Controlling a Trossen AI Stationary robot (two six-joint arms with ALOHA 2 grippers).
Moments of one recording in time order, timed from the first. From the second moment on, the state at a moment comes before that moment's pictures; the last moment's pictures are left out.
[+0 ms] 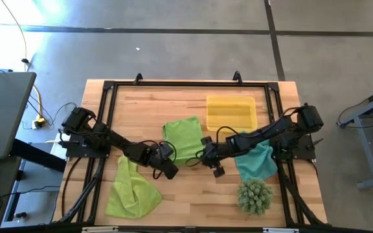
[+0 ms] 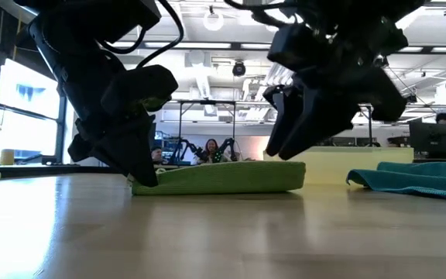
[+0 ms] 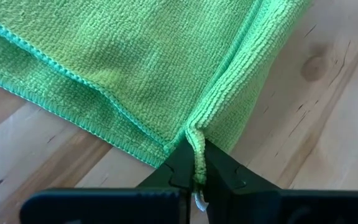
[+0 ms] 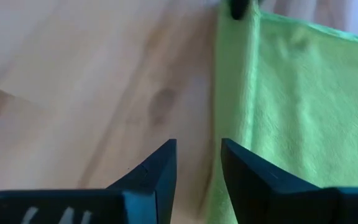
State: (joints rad) left arm -0.24 1.75 0.81 -0.16 -0.30 -1.06; right arm 0.21 1.69 0.87 -0.05 0.04 -0.24
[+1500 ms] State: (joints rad) left arm -0.24 1.76 0.81 -0.13 -0.30 -1.04; right arm 0.17 1.81 0.92 -0.16 0.13 -0.13
